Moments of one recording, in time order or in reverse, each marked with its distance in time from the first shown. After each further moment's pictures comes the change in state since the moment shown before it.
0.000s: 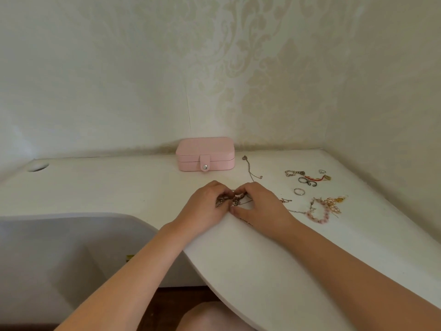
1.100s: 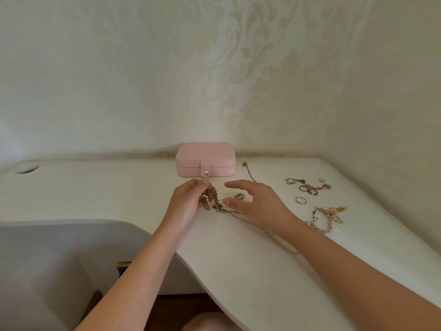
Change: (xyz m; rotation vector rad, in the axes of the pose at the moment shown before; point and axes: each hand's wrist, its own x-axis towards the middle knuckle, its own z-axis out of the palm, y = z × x) left_hand 0.003 -0.011 -0.019 -1.052 0.271 -0.399; right_hand 0.014 -0.023 -0.011 0.189 -0.062 0.038
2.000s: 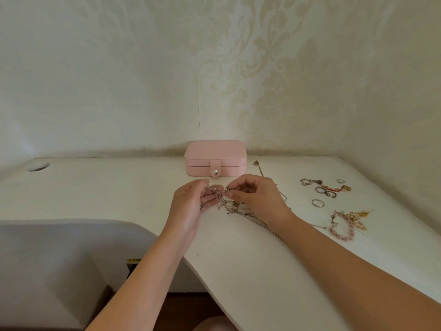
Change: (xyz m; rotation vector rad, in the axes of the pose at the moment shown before) left_hand 0.004 0.003 -0.001 -0.183 0.085 -0.055; right_hand 0.038 0.013 0.024 0.596 0.065 -0.047
